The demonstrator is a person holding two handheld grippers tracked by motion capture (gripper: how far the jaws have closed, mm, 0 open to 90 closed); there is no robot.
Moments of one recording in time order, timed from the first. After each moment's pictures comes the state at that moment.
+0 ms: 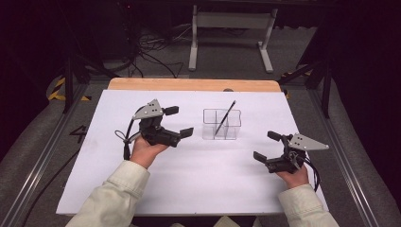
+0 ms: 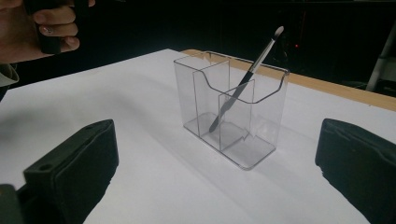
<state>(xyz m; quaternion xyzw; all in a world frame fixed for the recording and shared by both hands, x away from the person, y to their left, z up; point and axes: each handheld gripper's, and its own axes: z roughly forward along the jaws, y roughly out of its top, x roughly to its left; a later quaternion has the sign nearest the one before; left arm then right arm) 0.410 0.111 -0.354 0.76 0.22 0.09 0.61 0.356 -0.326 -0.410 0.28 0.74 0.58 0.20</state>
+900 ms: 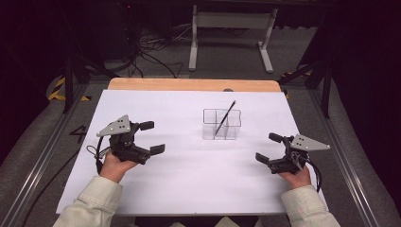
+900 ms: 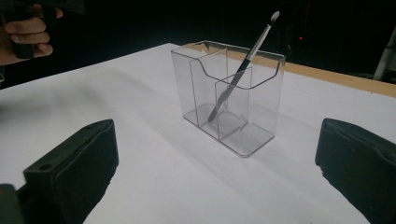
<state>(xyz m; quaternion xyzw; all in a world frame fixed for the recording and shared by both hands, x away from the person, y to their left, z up) 0.381 0.184 -0.381 0.76 0.22 0.07 0.61 0.358 -0.335 -0.418 0.29 0.74 0.58 0.18</state>
